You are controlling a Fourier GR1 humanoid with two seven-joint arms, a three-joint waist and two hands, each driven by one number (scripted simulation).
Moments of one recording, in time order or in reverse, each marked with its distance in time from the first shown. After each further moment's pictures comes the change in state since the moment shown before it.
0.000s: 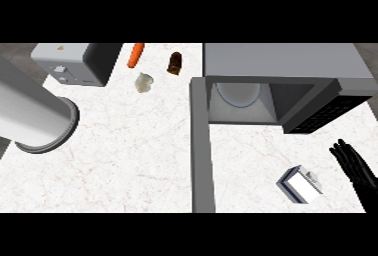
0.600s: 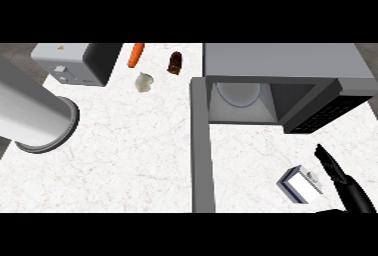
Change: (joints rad) left arm 0.066 -0.023 0.066 0.006 0.090 -0.087 -0.019; right arm -0.179 -0.057 0.061 0.544 0.210 -0.228 -0.317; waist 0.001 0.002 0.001
